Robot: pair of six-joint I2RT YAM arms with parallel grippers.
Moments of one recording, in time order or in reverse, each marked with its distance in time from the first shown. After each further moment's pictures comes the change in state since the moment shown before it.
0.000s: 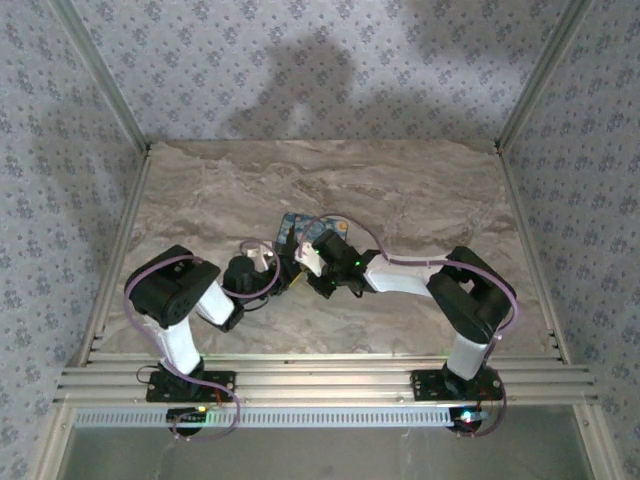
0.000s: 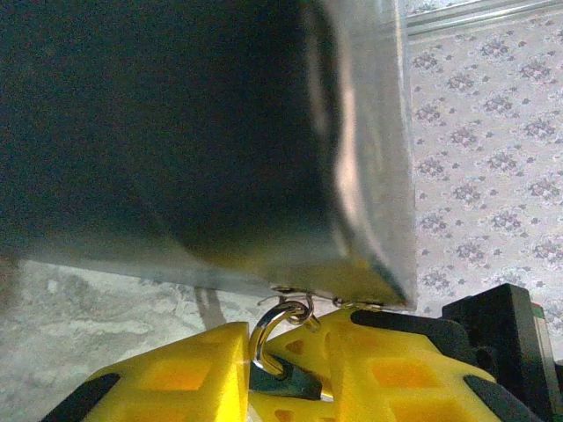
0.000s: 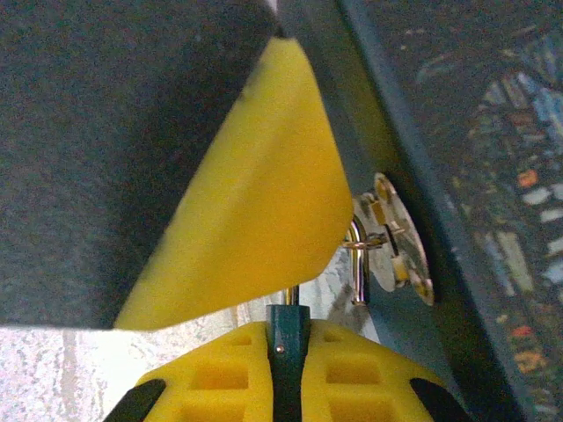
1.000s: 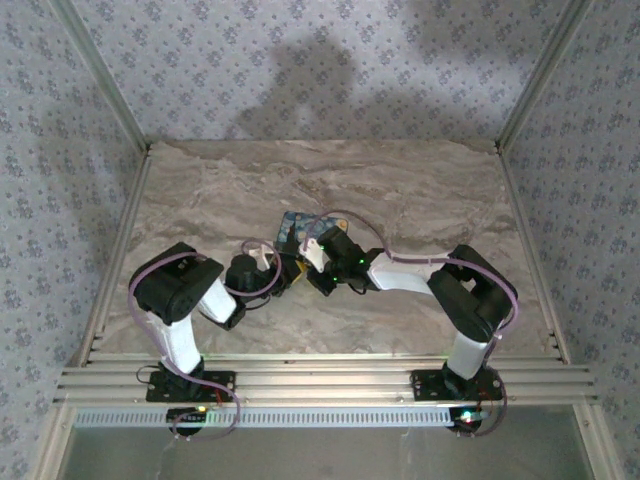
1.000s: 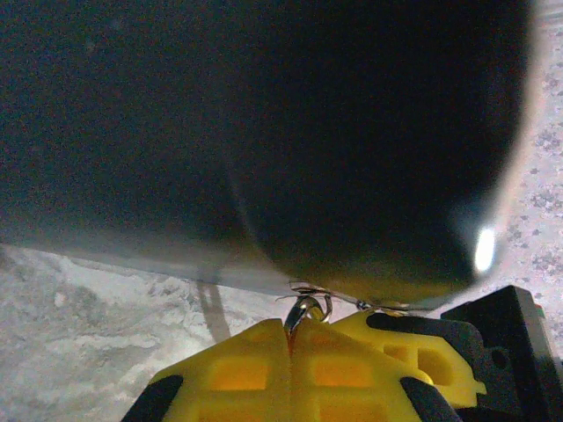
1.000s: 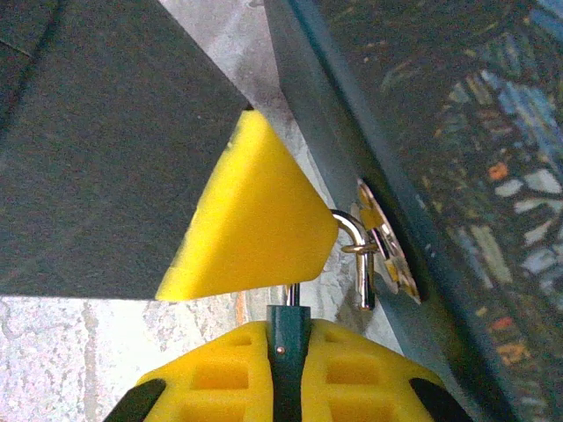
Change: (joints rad) left arm -0.002 0.032 0.021 -0.005 0.000 -0.041; right arm -0.034 0.000 -0.019 0.051 -0.087 0.080
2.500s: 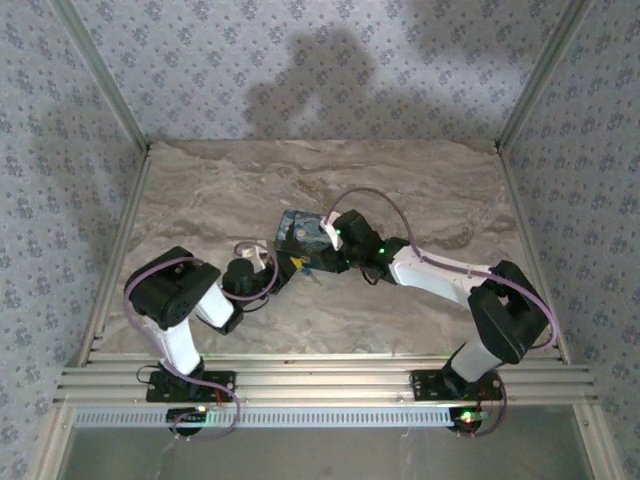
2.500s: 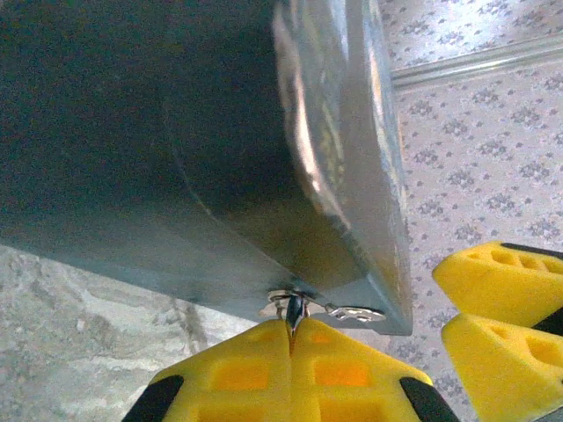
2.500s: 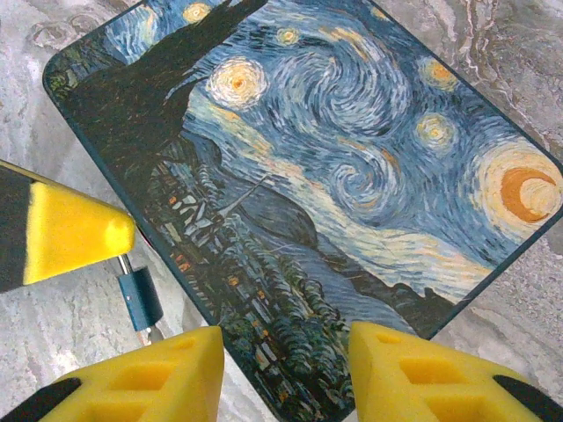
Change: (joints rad) left arm -0.013 -0.047 -0.046 0.050 -0.138 0.040; right arm -0.064 -0.196 0.026 -0.144 0.215 0.169
